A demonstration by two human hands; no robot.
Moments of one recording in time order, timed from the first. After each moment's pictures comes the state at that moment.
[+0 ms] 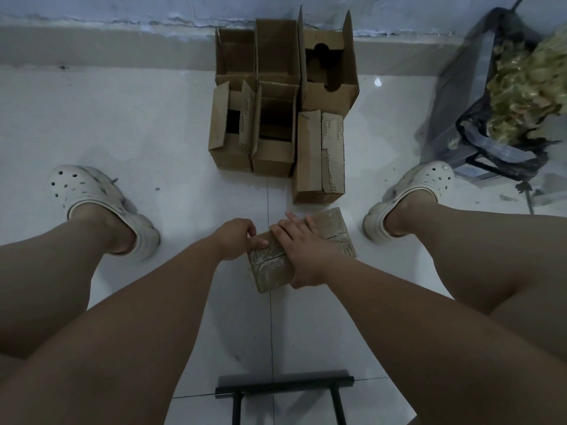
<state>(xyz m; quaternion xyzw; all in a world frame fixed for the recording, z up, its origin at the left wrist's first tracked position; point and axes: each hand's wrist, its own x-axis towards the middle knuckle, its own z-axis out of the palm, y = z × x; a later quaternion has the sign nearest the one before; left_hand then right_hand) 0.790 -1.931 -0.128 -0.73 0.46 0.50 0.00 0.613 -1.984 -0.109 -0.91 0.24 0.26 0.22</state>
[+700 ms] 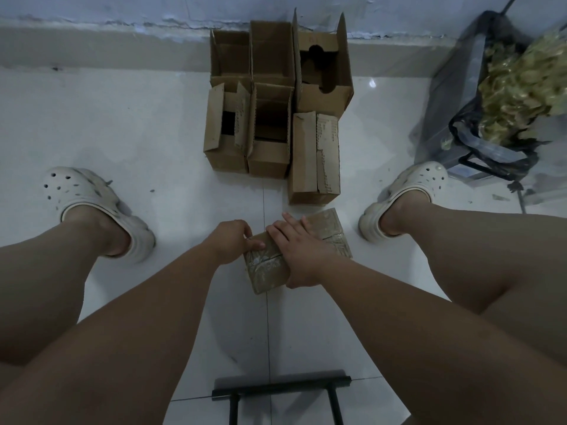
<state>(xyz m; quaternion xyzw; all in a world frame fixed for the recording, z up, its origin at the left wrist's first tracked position) 0.789 -1.927 -0.133 -0.76 0.45 0.47 0.00 0.616 -1.983 -0.105 -0.90 0.24 0.28 0.23</state>
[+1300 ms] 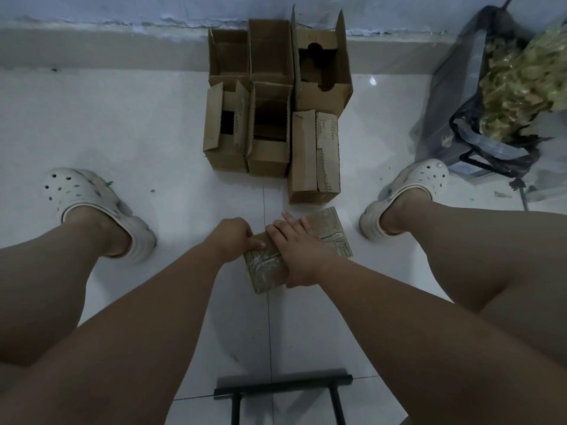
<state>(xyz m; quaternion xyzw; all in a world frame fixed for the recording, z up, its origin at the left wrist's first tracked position) 0.785 -1.933 -0.127 -0.75 0.47 0.47 0.01 0.618 -1.981 -0.100 -0.89 0.25 0.29 0.23</state>
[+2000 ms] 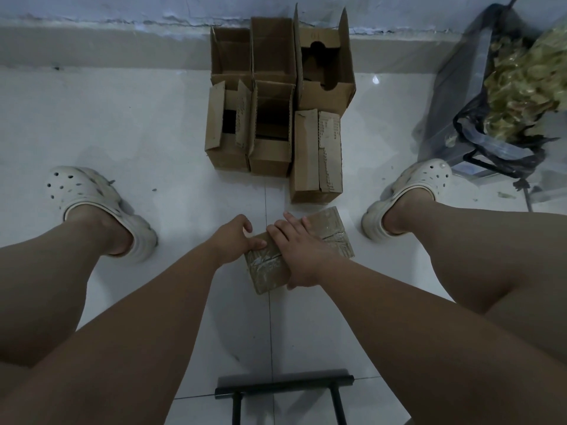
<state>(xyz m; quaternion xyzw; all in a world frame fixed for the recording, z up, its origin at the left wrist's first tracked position) 0.784 -1.925 -0.131 -0.76 0.34 0.55 -0.11 0.618 -1.981 -0.099 -0.89 0.25 0.29 0.23</state>
